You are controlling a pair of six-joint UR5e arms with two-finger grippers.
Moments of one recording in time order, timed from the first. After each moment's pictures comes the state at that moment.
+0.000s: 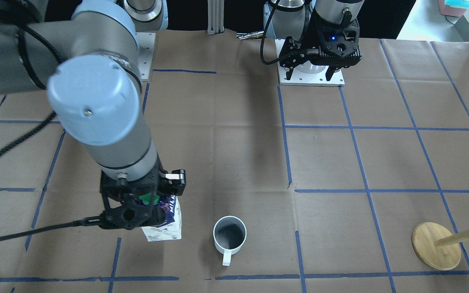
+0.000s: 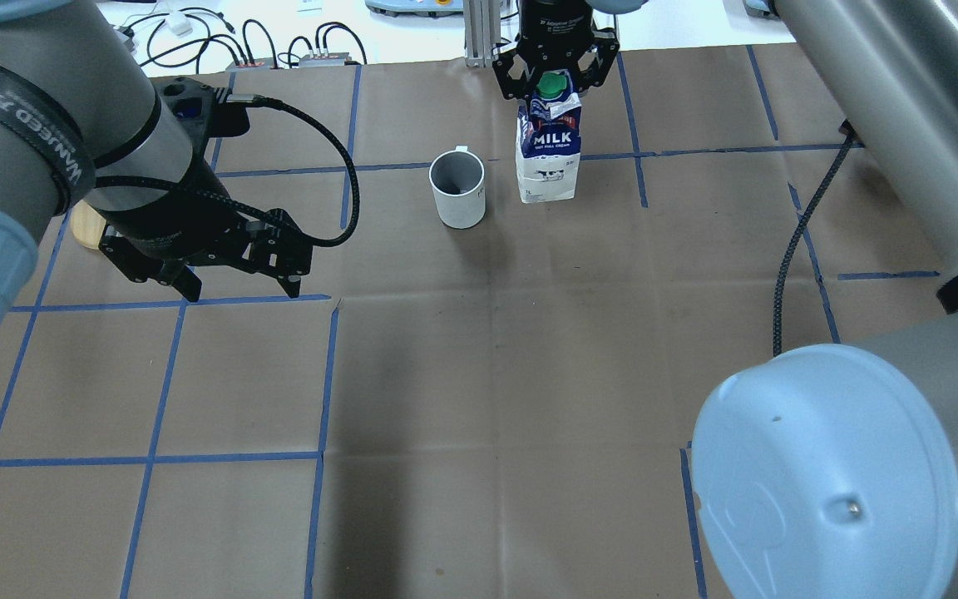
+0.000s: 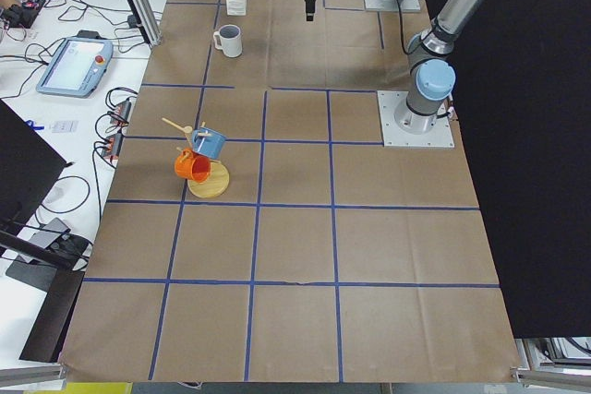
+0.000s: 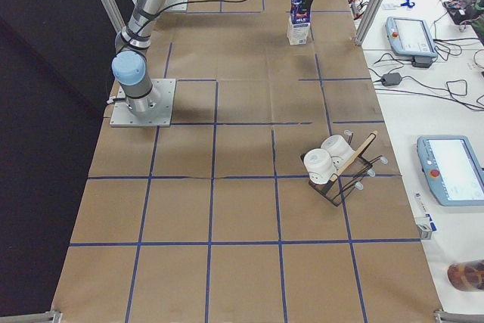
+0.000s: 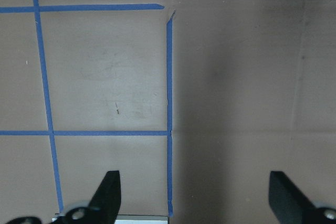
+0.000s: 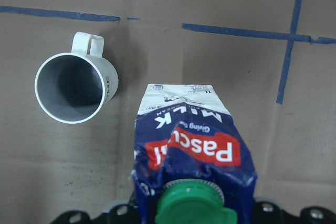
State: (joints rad) left arm -1.63 -1.41 -1.72 -1.63 1.57 -0.07; right arm 1.81 -0.96 0.95 -1.52 -1.57 0.14
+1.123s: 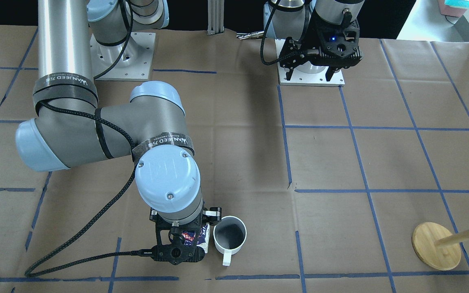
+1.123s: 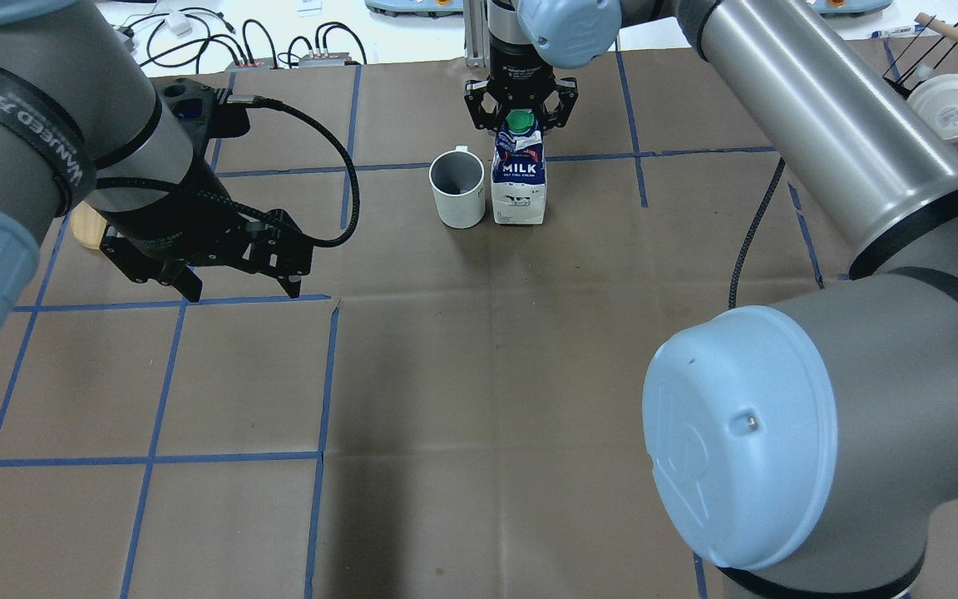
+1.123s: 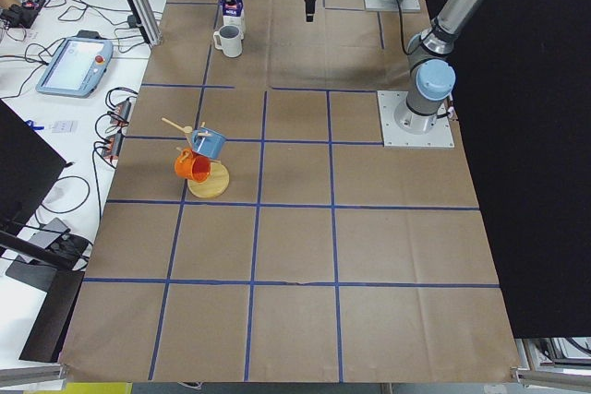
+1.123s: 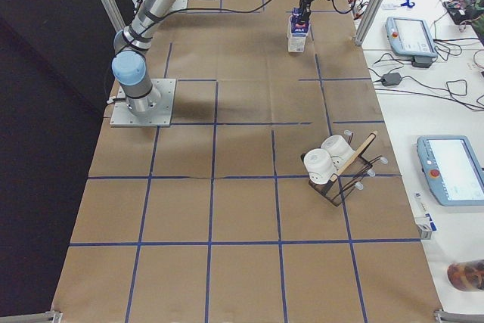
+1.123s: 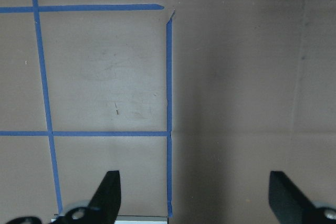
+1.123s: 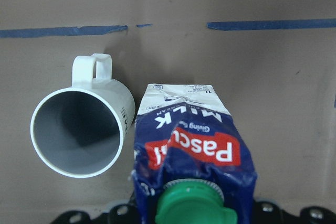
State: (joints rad) left arm -1.63 -1.41 -1.72 -1.62 1.57 -0.06; right arm 1.83 -0.85 0.95 -1.62 -1.54 0.30
